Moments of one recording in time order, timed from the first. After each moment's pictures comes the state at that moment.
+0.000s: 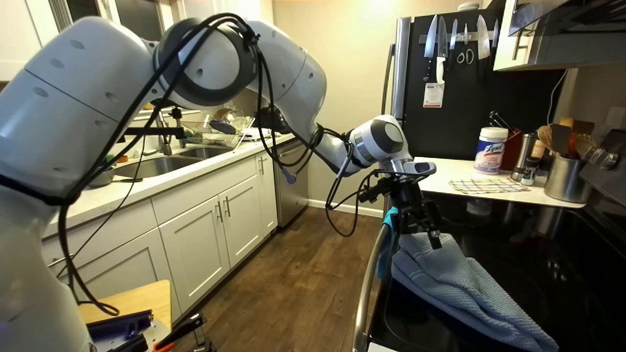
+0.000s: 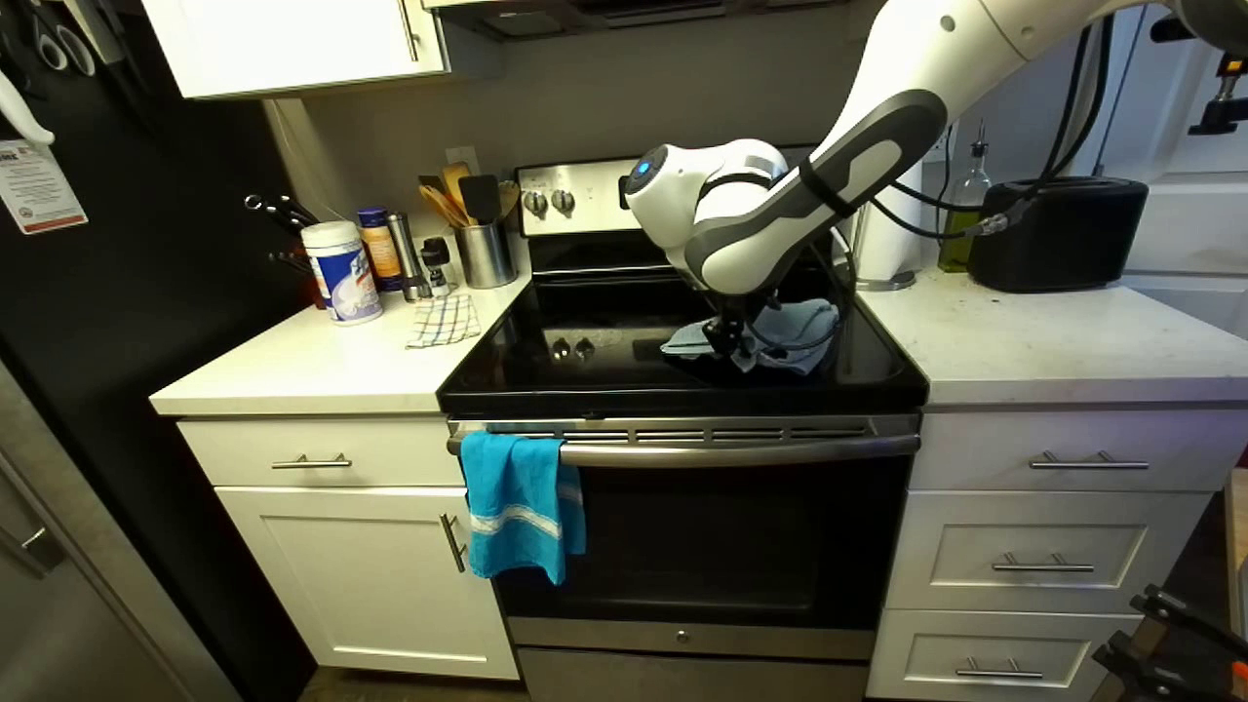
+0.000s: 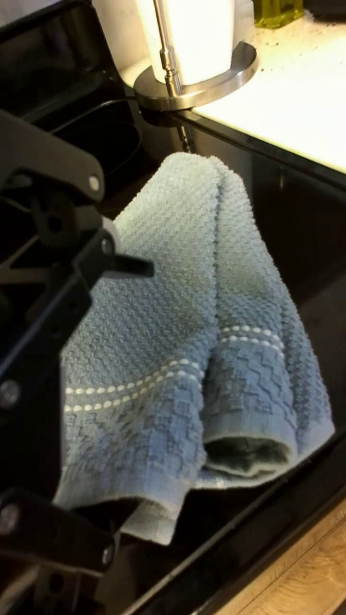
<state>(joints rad) 0.18 0.73 -0.13 -1.45 -0.59 1.95 0.50</state>
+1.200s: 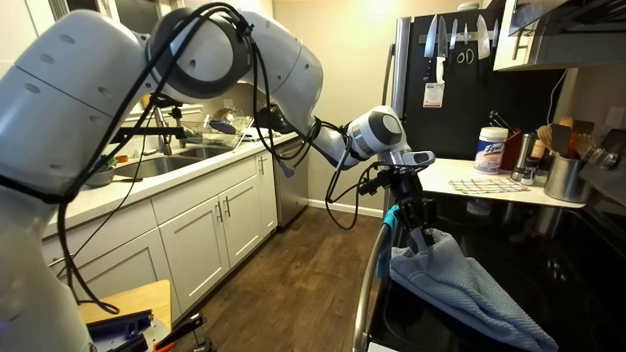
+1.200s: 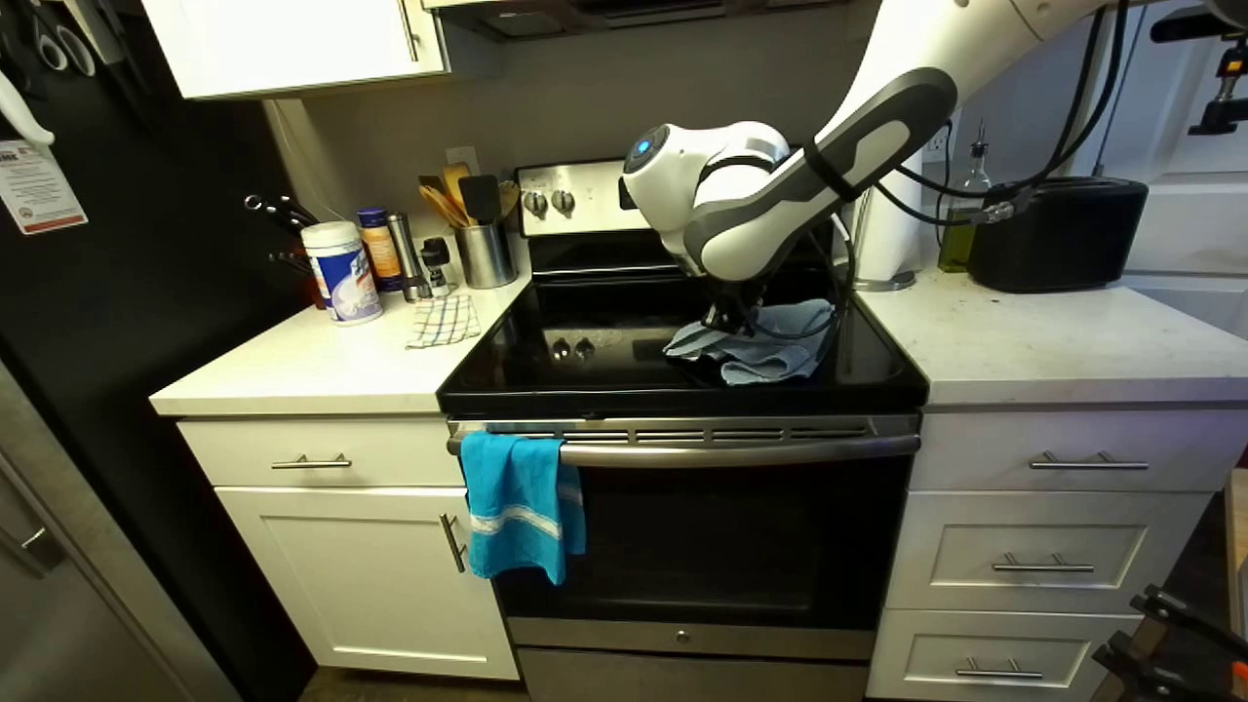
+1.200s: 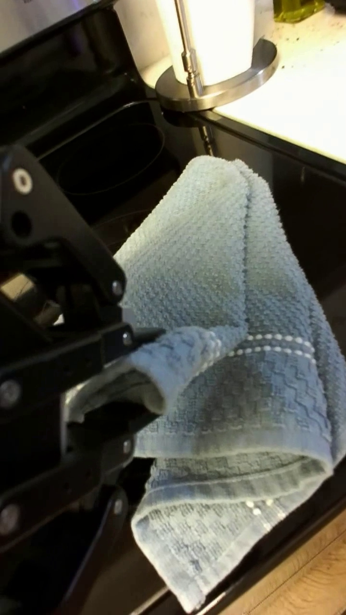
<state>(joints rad) 0.19 0.70 -0.14 -1.46 -0.59 1.98 0.50</state>
